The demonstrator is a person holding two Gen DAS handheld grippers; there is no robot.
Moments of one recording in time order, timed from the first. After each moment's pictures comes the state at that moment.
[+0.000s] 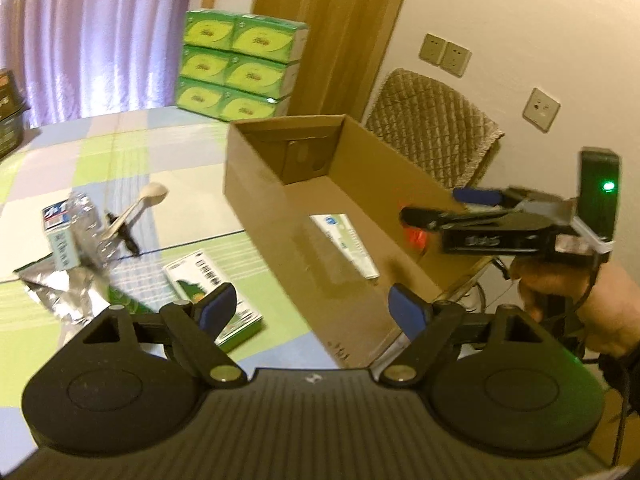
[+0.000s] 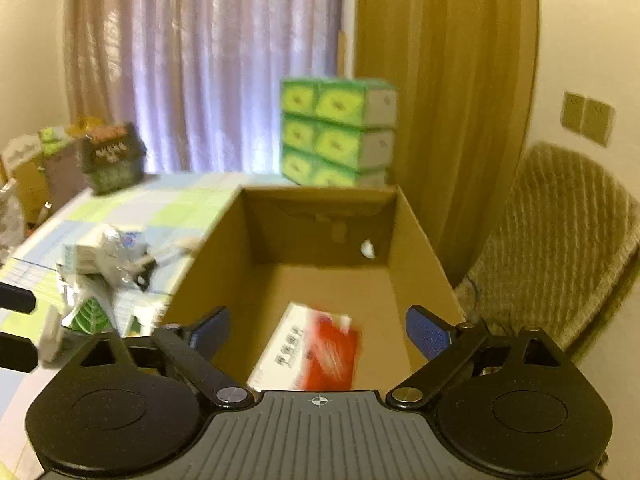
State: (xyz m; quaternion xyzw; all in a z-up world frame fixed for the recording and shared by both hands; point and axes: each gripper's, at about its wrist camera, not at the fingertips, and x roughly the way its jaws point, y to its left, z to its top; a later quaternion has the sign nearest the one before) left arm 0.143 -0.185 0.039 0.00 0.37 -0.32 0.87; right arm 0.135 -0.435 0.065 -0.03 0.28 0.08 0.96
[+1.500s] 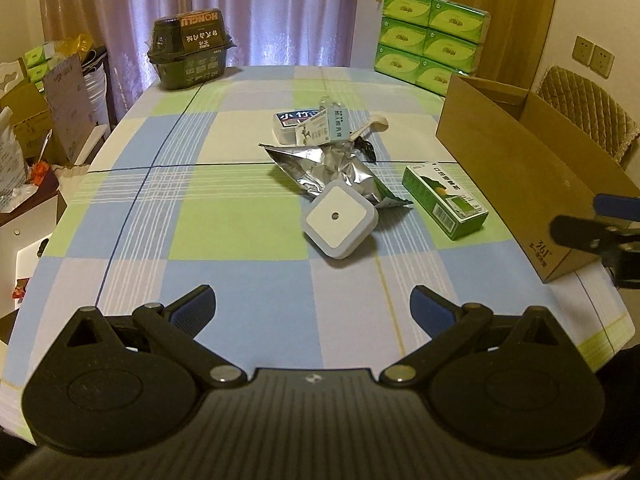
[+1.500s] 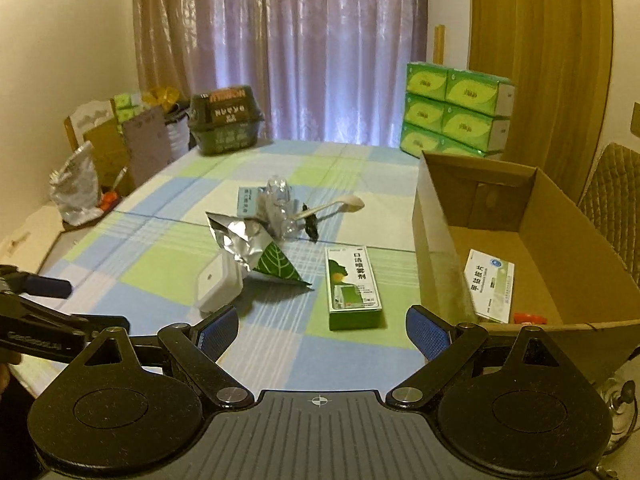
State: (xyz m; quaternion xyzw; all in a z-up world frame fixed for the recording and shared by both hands) left arm 0.078 -0.016 -0.006 0.01 0.39 -0.10 0.92; right arm 0.053 -0.251 0.045 -0.04 0.31 0.14 0.94
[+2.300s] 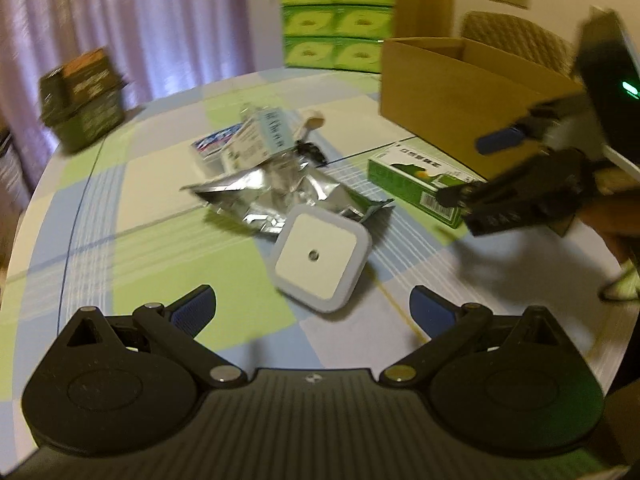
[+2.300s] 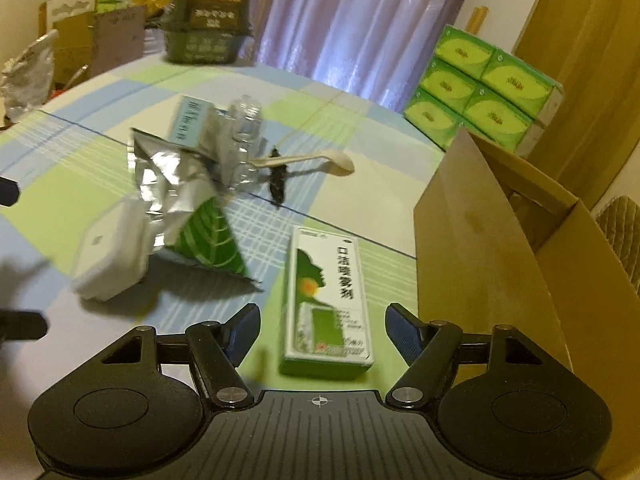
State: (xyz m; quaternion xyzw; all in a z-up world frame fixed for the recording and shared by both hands) left arm 0.156 -0.028 -0.055 0.13 0.35 -0.25 0.89; right arm 0.182 -0.214 -0.040 -0.18 0.37 0.08 0.91
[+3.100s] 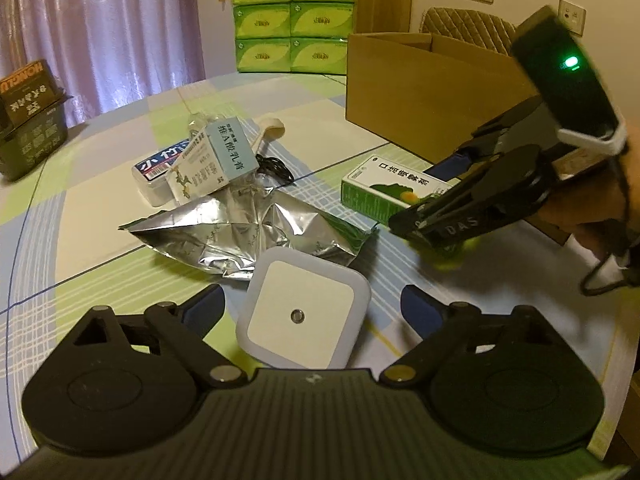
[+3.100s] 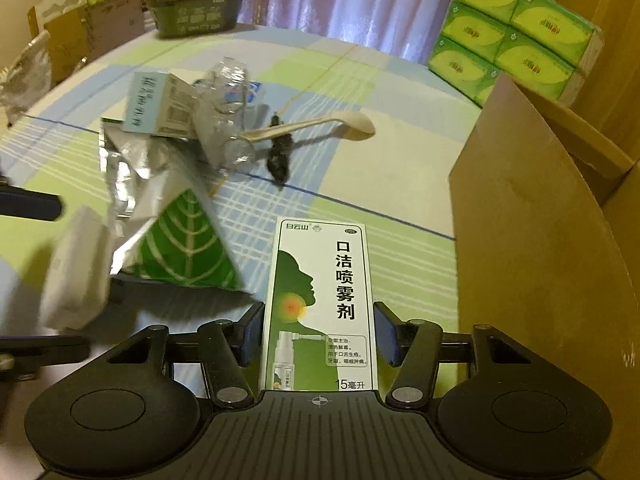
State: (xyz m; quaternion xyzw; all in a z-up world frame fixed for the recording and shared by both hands) left arm 0.209 -0.048 -0.076 0.13 0.34 -0.32 0.87; right arm 0.226 -0.219 -0.056 -0.13 0.43 0.12 0.88
